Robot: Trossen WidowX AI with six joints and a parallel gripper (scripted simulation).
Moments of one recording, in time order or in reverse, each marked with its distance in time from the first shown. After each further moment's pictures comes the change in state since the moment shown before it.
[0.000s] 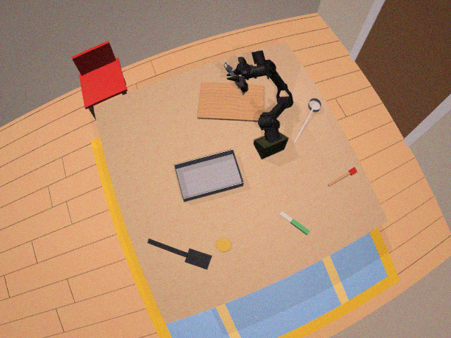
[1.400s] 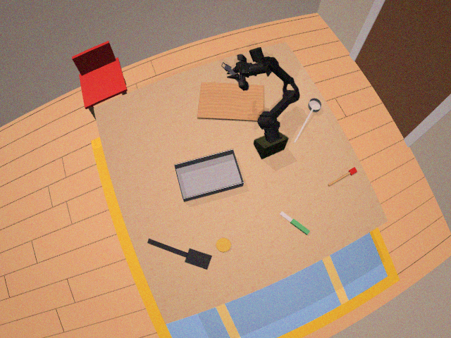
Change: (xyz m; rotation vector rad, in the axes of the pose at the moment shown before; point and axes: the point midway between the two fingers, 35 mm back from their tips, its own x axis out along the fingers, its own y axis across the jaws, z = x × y) arm -0.006 -0.001 0.016 -0.072 0.102 -0.027
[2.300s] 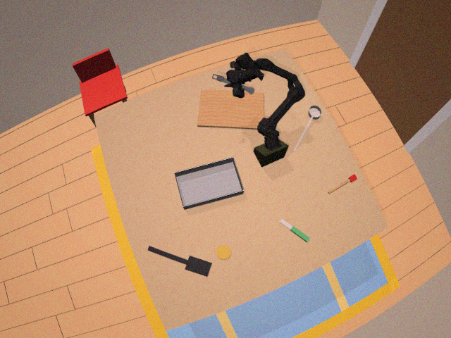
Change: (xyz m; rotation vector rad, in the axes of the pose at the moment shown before) arm 0.012 0.007 0.014 -0.077 0.287 -0.002
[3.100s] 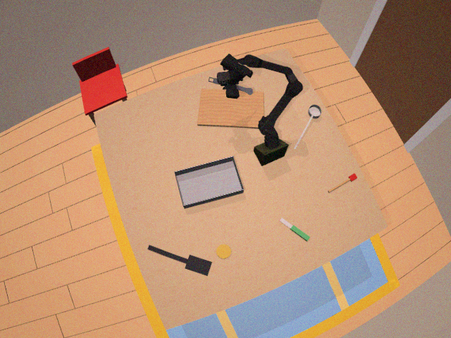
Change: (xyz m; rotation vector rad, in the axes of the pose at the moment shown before) arm 0.027 0.005 -0.006 0.017 0.314 0.054
